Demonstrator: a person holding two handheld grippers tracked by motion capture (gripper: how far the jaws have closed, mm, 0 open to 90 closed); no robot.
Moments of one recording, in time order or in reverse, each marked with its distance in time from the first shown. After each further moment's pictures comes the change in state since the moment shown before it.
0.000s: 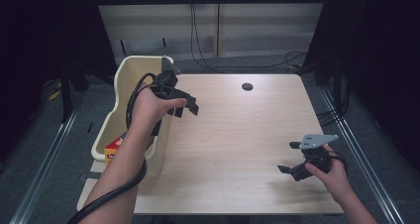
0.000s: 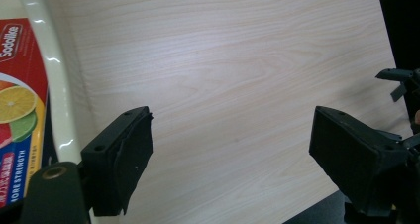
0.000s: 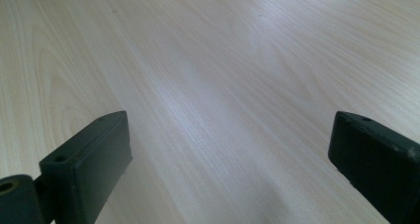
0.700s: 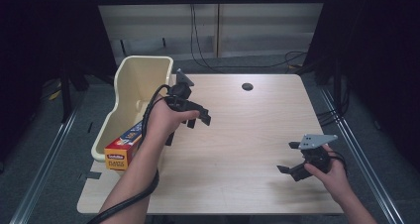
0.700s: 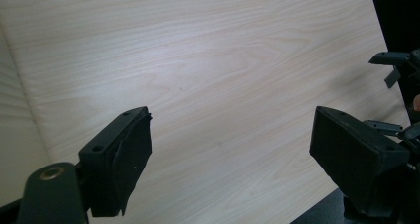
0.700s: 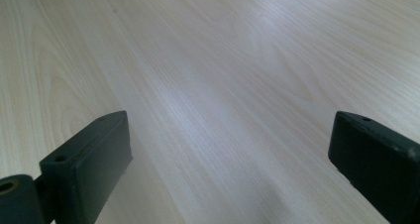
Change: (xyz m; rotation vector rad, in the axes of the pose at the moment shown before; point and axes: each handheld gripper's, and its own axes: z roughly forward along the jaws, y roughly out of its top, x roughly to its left) left arm -0.015 -0.013 0.038 0.003 -0.057 0.050; right arm 0.001 0.000 0.001 0.001 0.003 -0.006
